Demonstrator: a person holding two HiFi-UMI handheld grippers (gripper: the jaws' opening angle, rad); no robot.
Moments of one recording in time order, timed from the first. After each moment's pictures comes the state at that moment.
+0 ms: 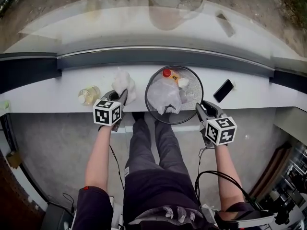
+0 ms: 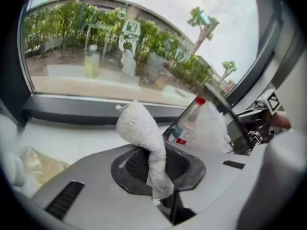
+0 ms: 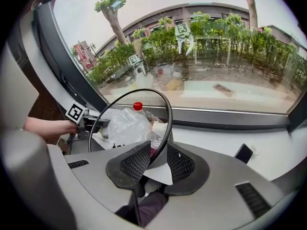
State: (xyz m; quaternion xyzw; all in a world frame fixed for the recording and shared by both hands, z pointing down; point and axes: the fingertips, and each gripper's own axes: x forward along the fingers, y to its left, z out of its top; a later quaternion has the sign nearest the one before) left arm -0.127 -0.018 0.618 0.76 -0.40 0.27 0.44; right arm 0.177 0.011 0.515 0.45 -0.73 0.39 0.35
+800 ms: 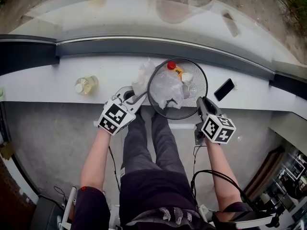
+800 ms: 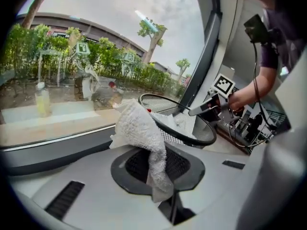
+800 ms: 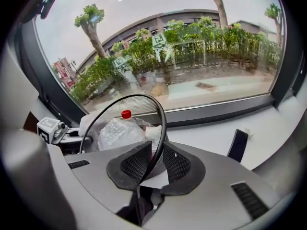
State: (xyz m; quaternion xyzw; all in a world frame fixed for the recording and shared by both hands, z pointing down) left arm -0.045 0.007 0.534 0.90 -0.25 0.23 0.27; right arm 0.178 0.007 0.519 0.55 -0.67 0.42 0.27
